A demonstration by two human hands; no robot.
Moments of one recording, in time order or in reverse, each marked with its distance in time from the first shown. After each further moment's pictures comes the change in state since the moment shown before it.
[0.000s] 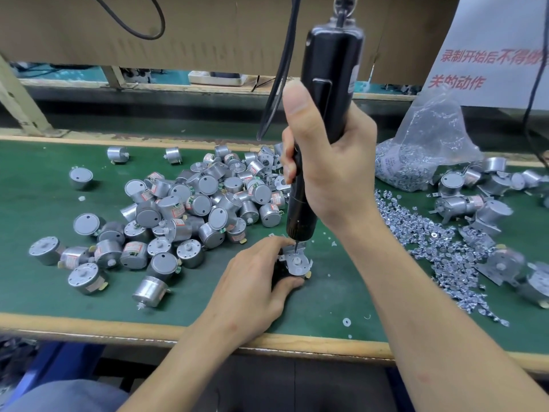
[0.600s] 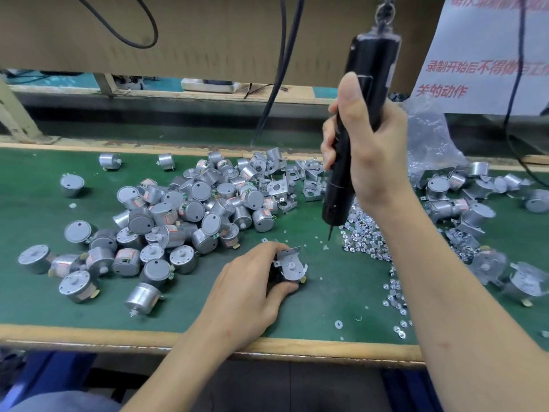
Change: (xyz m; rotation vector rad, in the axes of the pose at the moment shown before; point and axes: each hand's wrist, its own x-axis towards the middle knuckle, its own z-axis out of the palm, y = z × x) left_hand 0.000 0.000 0.001 0.028 -0.015 0.020; right_hand 0.025 -0.005 -0.048 -0.067 -0.027 0.043
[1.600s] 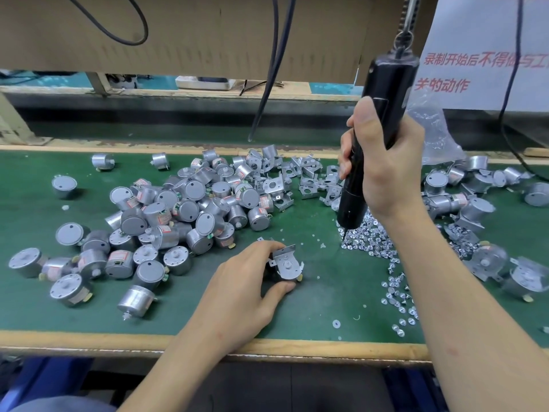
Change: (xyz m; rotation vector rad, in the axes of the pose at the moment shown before) left_hand 0.000 0.001 -0.002 0.008 -0.018 0.023; right_hand -0.007 0.025 -0.030 -0.099 0.089 -0.048
